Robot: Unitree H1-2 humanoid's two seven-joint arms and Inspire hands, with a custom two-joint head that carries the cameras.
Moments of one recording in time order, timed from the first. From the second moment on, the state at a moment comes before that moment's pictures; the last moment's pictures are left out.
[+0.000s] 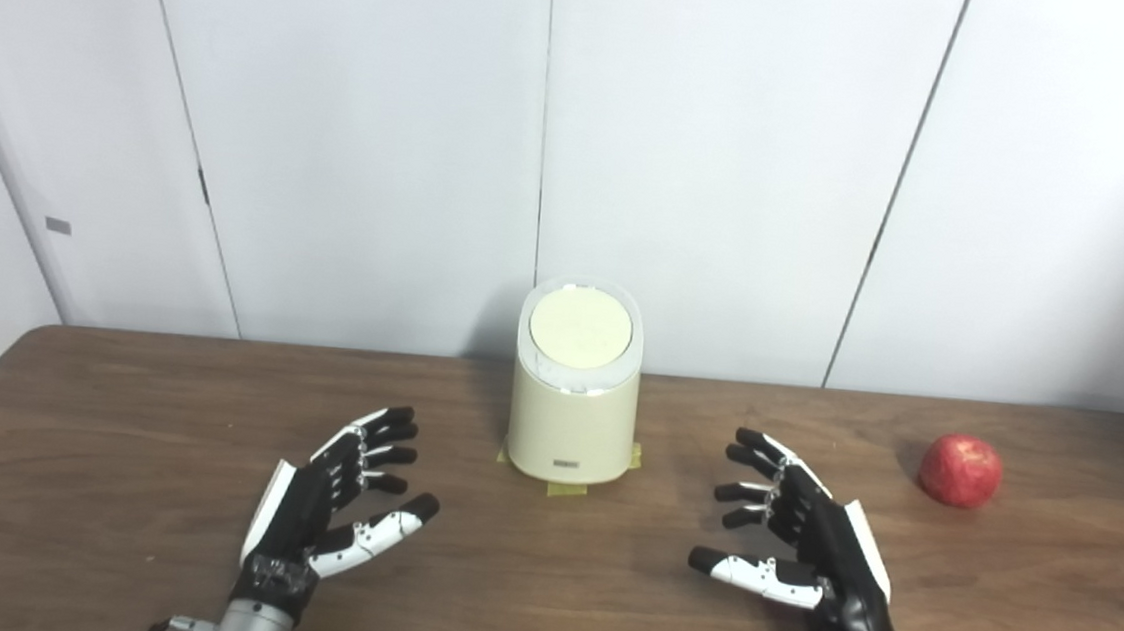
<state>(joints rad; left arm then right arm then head) -0.12 0.15 0.04 0.06 0.04 -0.20 -0.08 -0.17 -0.09 0.00 0.11 -0.06 -0.16 0.02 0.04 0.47</state>
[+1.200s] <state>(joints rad) -0.32 0.13 0.05 0.00 0.15 -0.05 0.01 -0.20 -0.09 0.01 0.16 -0.08 -0.17 0.02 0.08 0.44</state>
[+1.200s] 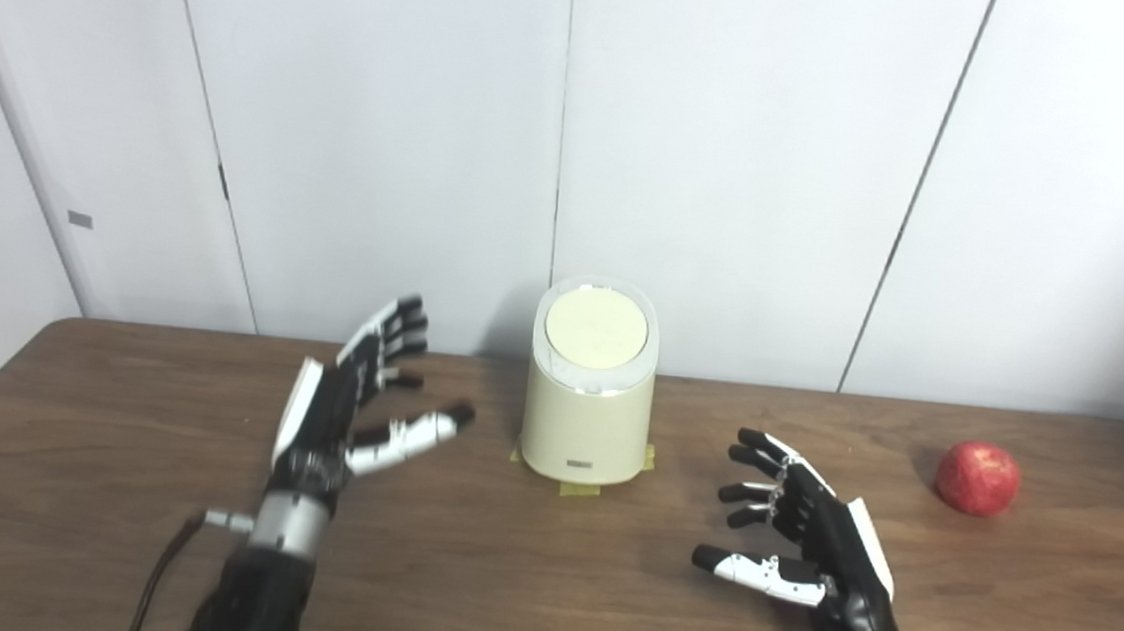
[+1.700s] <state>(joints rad) -0.58 0.11 0.01 0.09 0.25 0.10 0.07 -0.21 -0.09 0.02 0.17 -0.11 -0.20 0.02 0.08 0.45</state>
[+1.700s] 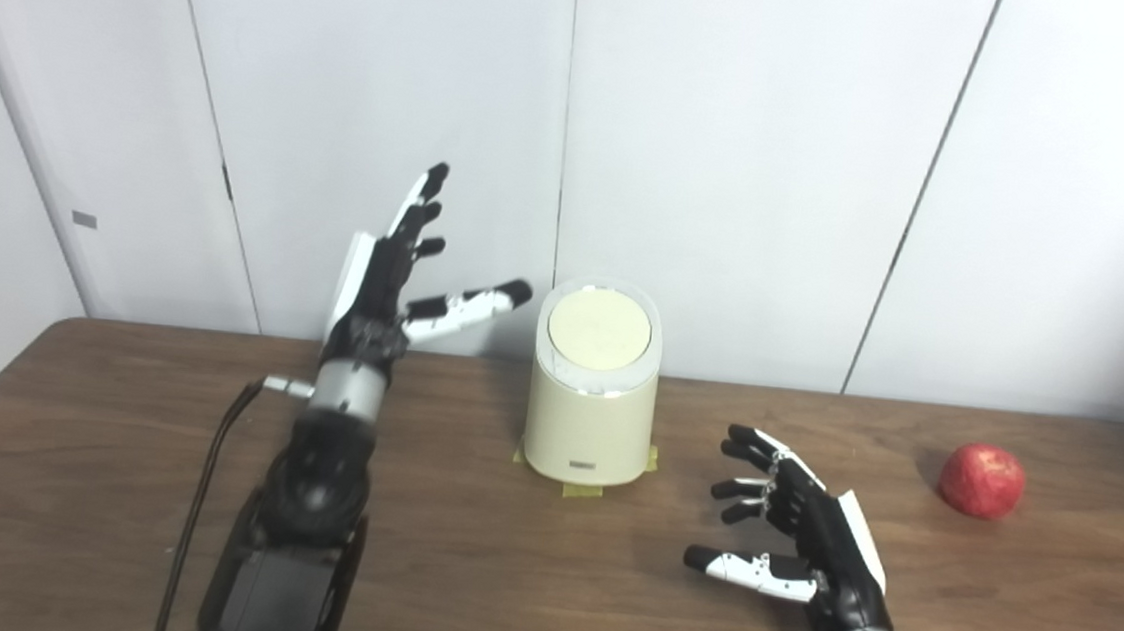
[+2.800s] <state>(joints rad) -0.71 0.08 -0.15 0.43 0.42 0.14 0.12 -0.19 -0.07 0.01 0.14 -0.11 -0.17 0.00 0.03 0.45</state>
